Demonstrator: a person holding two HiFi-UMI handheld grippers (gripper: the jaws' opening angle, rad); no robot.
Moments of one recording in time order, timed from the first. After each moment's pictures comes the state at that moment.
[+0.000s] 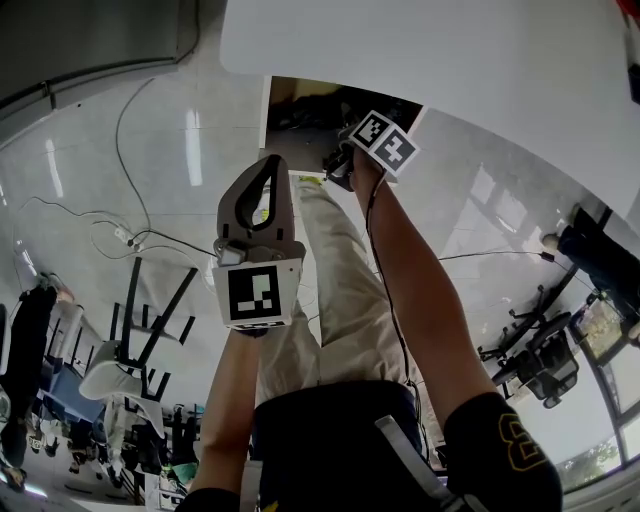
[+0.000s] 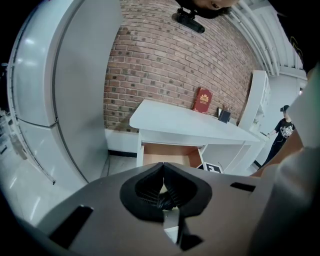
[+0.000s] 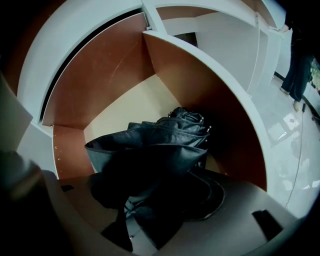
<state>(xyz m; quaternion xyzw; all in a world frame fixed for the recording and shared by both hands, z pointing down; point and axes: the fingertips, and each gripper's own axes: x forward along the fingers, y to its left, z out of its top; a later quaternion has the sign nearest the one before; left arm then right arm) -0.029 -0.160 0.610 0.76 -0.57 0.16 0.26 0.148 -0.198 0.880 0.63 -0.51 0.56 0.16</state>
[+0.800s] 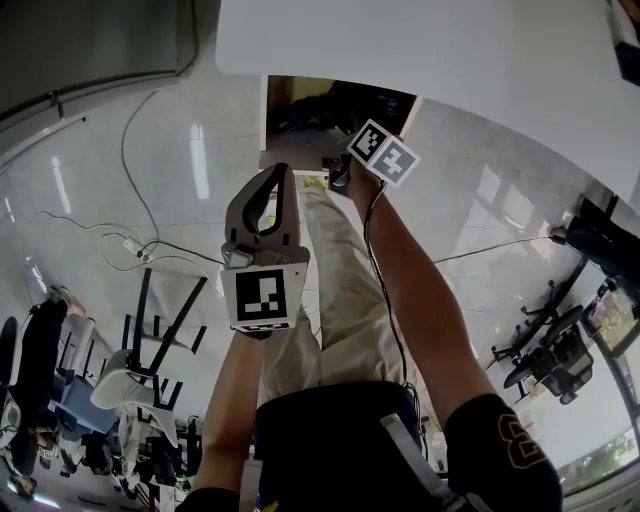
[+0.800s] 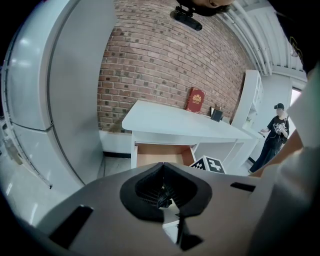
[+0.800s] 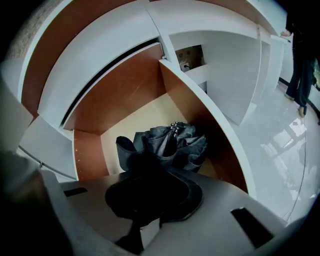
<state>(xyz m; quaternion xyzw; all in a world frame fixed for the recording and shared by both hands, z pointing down) -0.028 -0.152 0.623 0.78 -0.55 0.16 0.26 0.134 -0.199 0.862 0.63 -0.55 0.52 0.15</state>
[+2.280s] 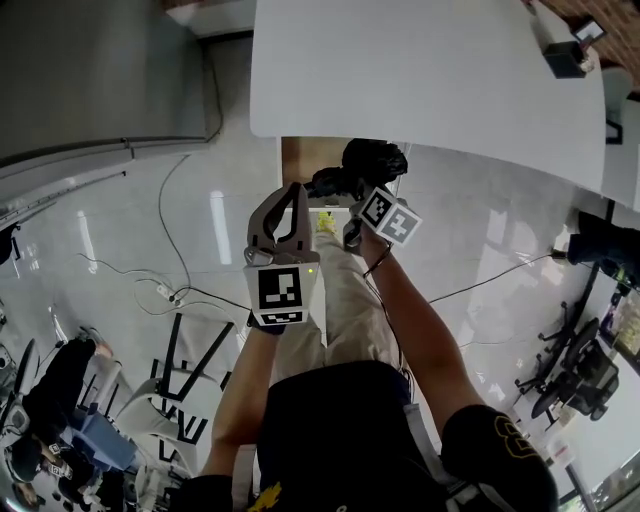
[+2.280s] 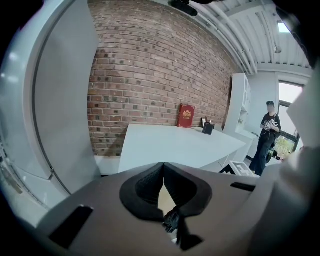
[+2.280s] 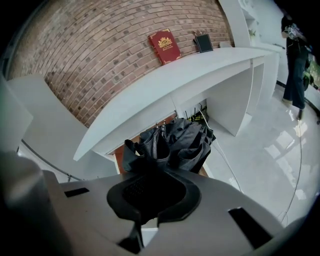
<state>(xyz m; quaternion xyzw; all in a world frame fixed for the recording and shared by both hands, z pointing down) -0.010 -0.177 0.496 0.83 -0.50 0.17 0.16 0.152 -0.168 0.700 0.64 -0.56 0.51 0.12</state>
